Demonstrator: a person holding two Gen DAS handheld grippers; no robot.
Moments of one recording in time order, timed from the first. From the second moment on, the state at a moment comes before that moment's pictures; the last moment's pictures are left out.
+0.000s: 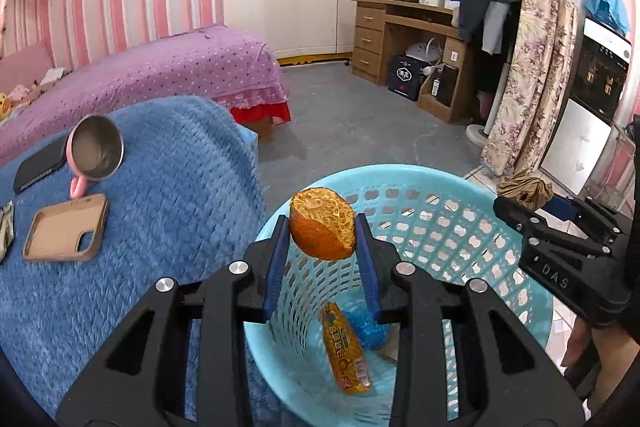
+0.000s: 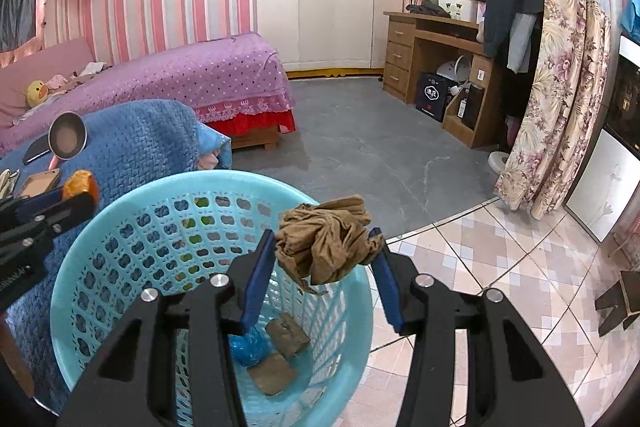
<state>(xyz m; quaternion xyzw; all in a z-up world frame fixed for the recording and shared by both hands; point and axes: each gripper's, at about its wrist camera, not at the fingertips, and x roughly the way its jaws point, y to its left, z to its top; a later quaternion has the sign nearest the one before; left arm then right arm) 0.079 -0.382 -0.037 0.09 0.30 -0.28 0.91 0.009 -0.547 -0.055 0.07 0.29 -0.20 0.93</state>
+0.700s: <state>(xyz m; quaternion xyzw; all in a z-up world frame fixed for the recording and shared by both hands) 0.114 -0.292 -0.028 0.06 0.30 -0.19 0.94 0.016 -0.526 -0.046 0.07 0.28 -0.19 0.94</state>
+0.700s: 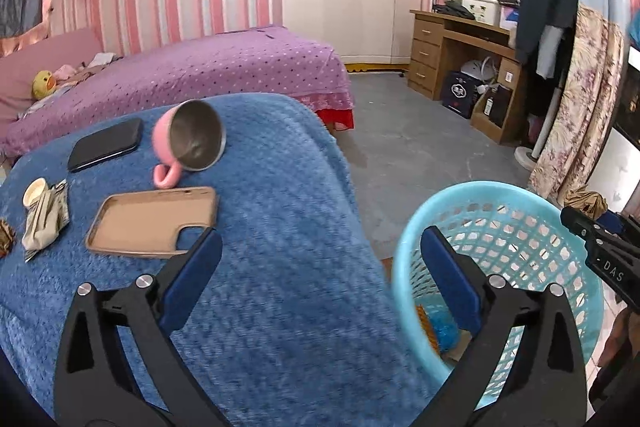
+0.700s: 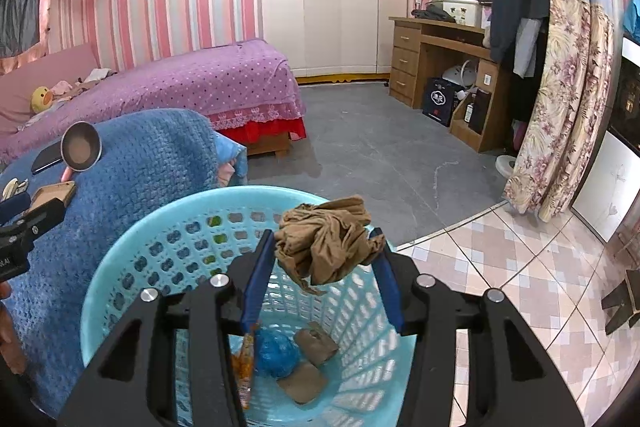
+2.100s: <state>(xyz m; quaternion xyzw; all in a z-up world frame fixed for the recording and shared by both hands) 0.148 -0.087 -0.014 0.04 0.28 -0.09 0.96 0.074 -0.386 -0.021 0.04 0.27 -0.17 0.95</state>
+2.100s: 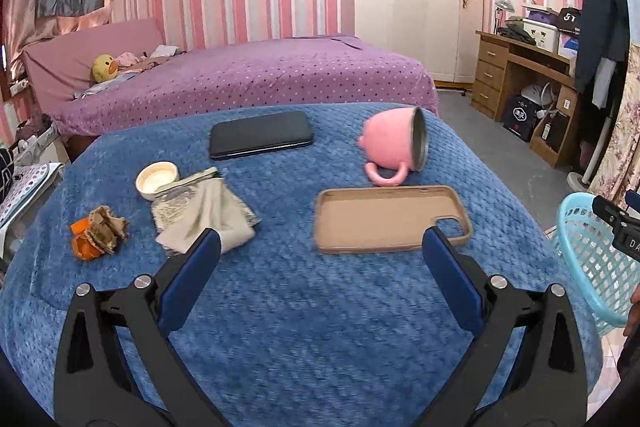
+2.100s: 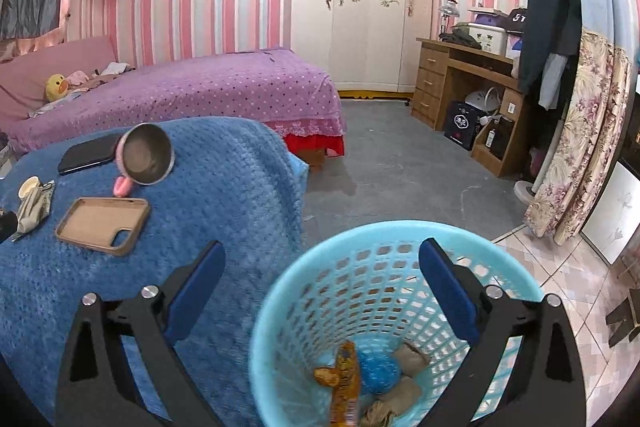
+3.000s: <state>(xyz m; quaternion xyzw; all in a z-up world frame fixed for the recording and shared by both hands) 0.204 0.094 -0.025 -0.02 0.31 0.04 0.95 0.182 -0.197 -0.002 -0.05 0.27 -0.02 0.96</state>
